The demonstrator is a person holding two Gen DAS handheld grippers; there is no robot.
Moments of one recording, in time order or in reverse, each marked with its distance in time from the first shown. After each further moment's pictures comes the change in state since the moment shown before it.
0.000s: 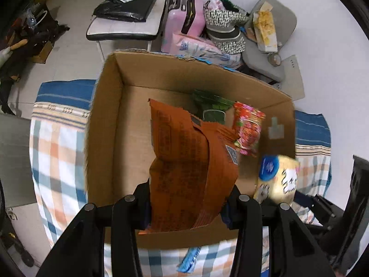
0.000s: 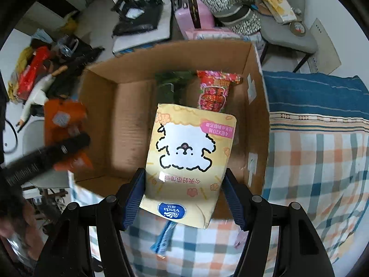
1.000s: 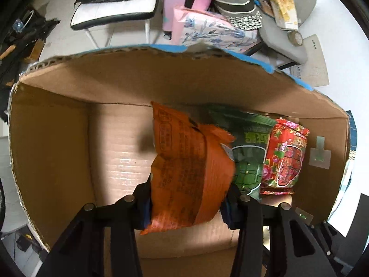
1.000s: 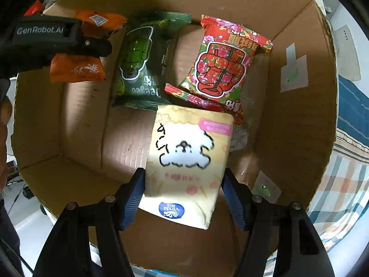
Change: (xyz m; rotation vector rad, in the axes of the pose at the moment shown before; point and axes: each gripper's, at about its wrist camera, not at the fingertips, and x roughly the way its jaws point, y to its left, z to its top) left arm 0.099 -0.001 0.067 0.020 0.170 0.077; right arm 0.118 -0.005 0.027 -0.151 0.250 -0.106
